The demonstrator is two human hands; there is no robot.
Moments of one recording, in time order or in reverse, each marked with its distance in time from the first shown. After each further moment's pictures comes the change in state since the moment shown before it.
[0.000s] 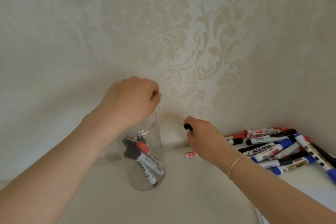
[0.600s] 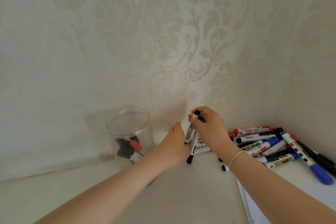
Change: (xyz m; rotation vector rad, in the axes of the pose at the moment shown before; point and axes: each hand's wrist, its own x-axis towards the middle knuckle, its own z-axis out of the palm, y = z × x) left_hand -0.026 0.079 0.108 -0.663 -0.474 -0.138; right_hand 0.004 0.020 -0.014 0.749 0.213 0.299
